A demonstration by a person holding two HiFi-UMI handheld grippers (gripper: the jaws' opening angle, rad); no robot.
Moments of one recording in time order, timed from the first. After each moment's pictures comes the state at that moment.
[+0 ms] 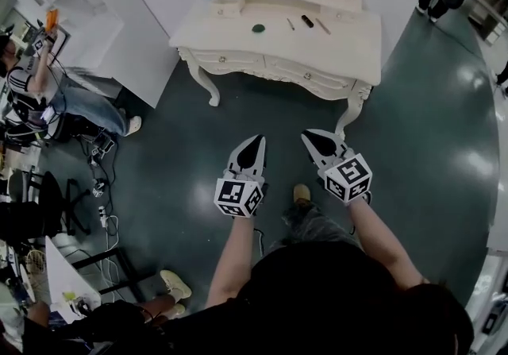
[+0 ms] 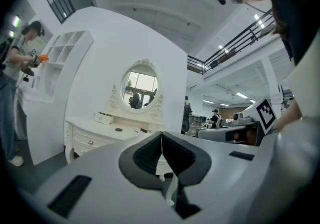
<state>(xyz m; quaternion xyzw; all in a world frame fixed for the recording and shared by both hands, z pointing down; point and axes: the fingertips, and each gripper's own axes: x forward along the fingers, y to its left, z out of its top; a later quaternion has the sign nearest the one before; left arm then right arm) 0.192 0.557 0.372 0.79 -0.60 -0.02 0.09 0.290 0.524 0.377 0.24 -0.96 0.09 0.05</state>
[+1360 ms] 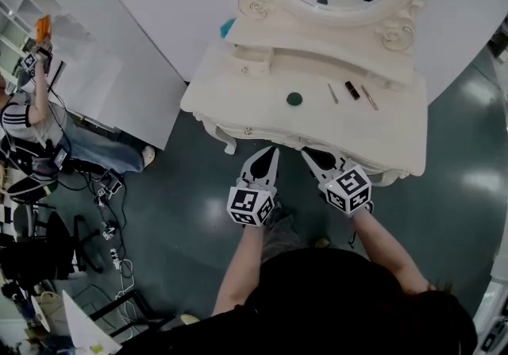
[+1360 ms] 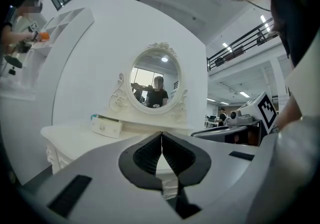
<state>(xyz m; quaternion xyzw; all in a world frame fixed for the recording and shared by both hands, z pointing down) 0.026 0.264 0.395 0.81 -0.58 -0.01 0.11 0.094 0.249 0.405 0.22 -0.96 0.11 0.10</state>
